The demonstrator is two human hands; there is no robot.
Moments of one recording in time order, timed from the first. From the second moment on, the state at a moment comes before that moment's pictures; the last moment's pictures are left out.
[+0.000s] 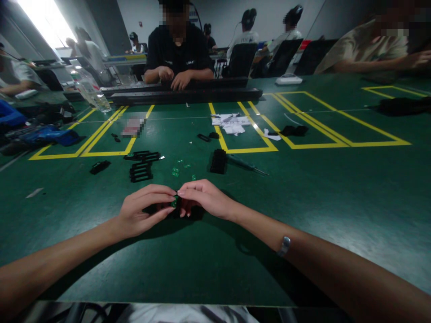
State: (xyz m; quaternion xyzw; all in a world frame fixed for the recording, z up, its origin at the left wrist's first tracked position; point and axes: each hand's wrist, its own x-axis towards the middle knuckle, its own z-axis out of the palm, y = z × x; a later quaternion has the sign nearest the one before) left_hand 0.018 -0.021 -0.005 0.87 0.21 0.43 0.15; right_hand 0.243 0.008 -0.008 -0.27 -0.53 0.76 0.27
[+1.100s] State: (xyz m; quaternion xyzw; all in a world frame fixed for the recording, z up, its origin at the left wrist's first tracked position) left_hand 0.018 -0.020 -0.005 0.87 0.22 0.43 0.15; right_hand 0.243 0.008 -0.008 -0.26 -0.53 0.76 0.27
